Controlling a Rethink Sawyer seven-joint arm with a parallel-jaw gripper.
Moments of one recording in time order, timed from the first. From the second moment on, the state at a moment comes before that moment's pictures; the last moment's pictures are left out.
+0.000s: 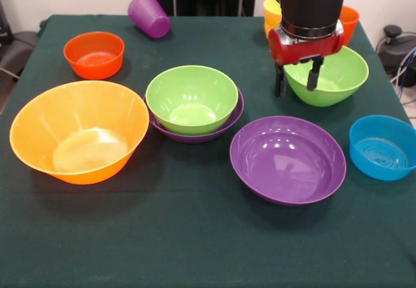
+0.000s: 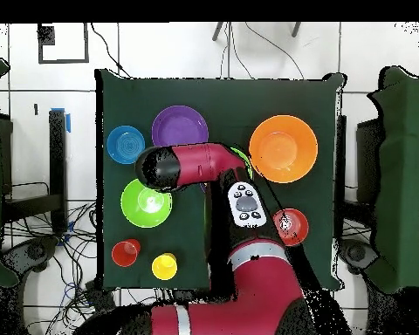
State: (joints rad) arm -0.22 -0.55 0.23 1.55 -0.24 0.57 1.59
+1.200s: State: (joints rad) arm -0.11 -0.44 0.18 1.49 -0.20 0.41 1.64
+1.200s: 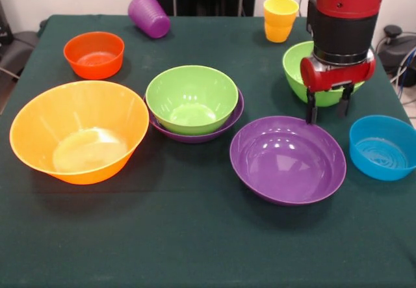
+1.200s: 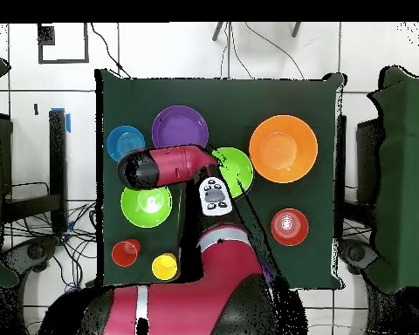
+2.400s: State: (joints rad) arm -0.12 -0.39 0.18 1.49 -0.20 0.36 1.65
